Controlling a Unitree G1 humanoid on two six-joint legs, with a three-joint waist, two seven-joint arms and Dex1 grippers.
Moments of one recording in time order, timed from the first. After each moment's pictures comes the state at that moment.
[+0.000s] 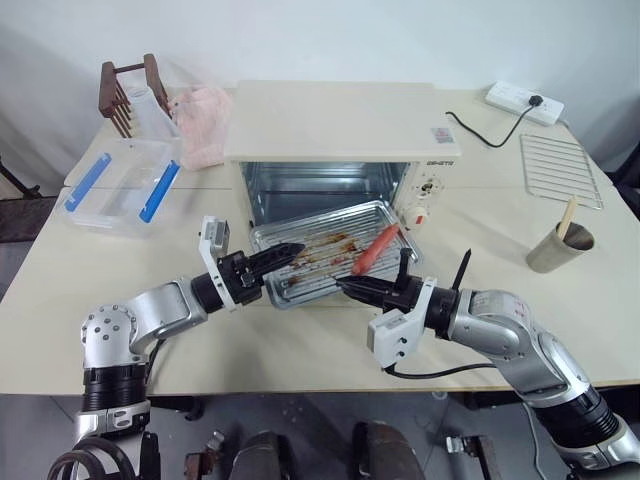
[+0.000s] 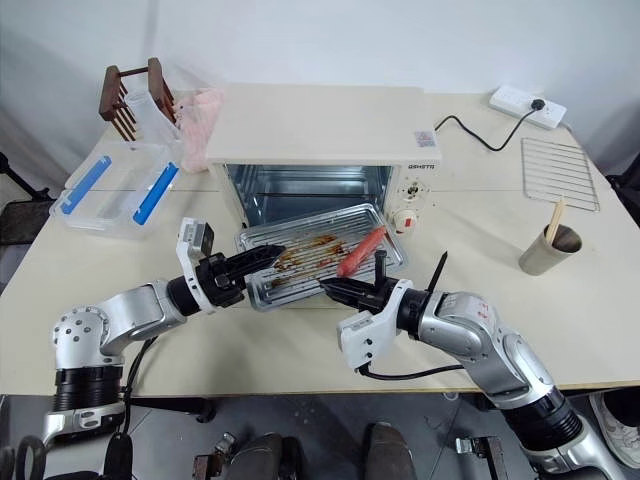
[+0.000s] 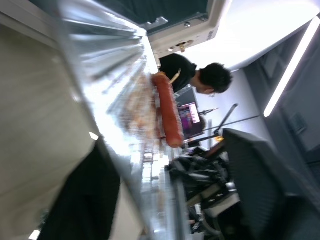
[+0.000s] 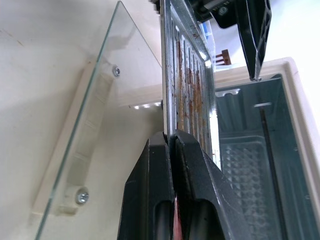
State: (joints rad) left arm -0.42 0.44 0.25 0.02 -1.84 1.20 0.11; right arm -0.34 -0.66 0.27 -0.35 -0.42 -0.38 0.67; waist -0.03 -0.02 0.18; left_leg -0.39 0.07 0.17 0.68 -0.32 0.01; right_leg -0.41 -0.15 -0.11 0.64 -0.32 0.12
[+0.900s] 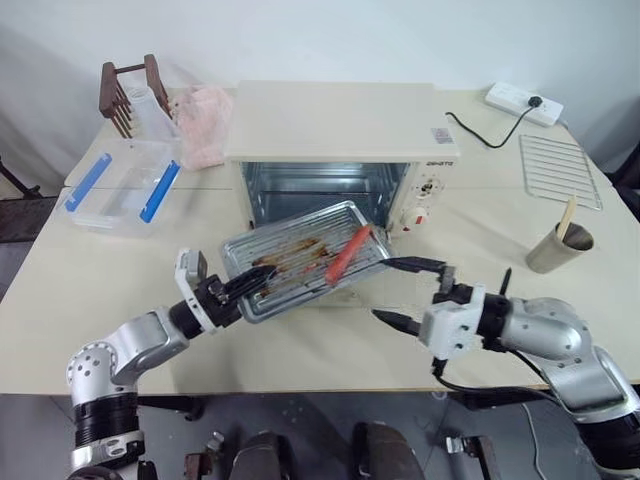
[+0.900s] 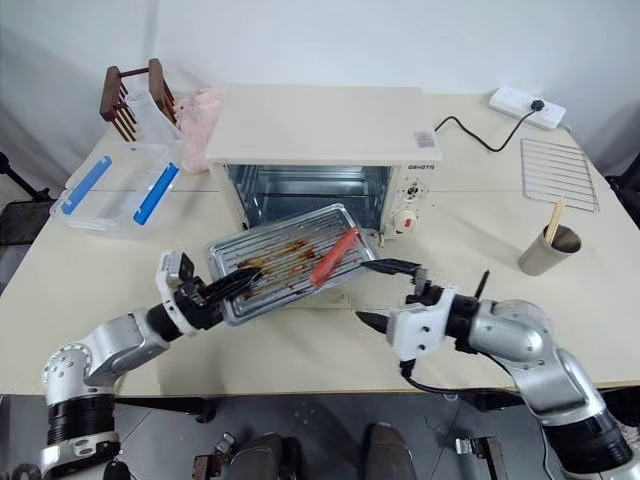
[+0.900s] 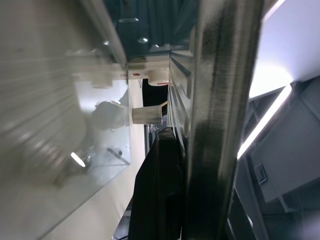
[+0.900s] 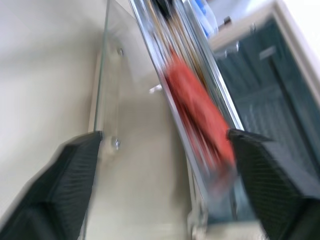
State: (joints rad) left arm -0.25 0.44 0.44 0.11 -1.94 1.32 0.15; right arm -0.15 -0.79 0.04 -0.29 -0.02 -0.37 0.80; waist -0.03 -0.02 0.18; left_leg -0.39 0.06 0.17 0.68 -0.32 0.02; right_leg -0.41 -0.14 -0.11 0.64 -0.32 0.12
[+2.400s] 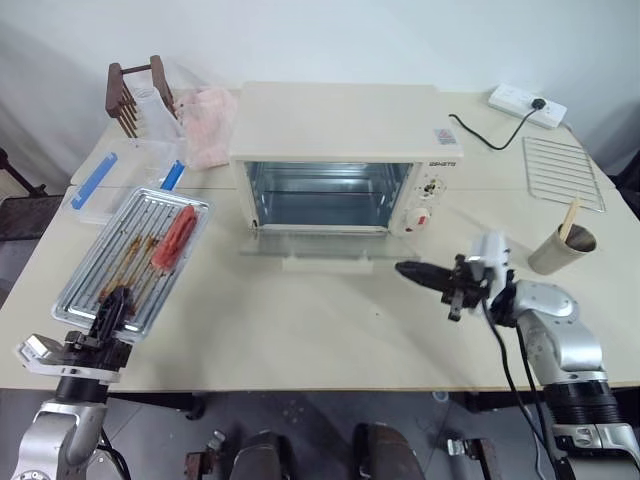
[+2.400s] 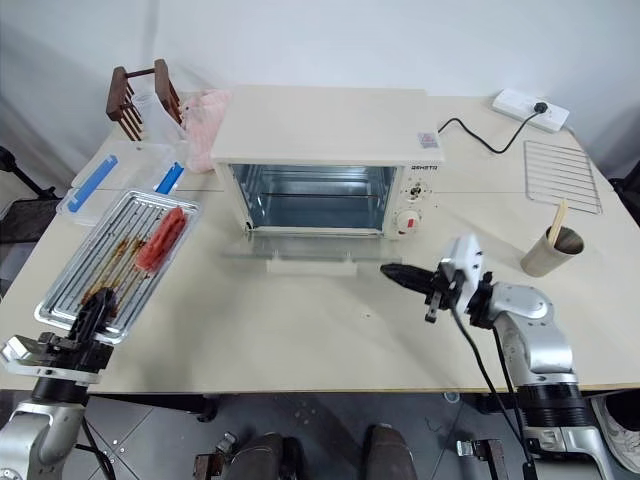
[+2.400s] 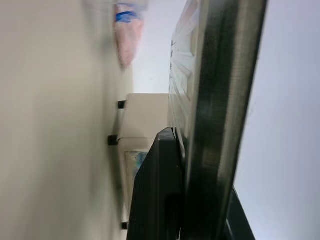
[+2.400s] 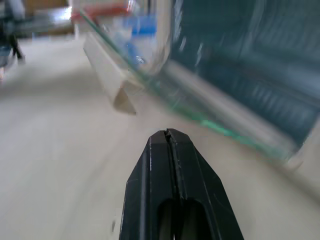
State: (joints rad) left arm 0.03 0.16 1.03 -0.09 -1.94 1.06 0.13; right arm -0.35 -0.57 -0.12 0.03 0.56 0.15 1.13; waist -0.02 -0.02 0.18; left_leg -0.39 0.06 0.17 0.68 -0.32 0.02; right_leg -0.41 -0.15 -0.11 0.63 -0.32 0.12
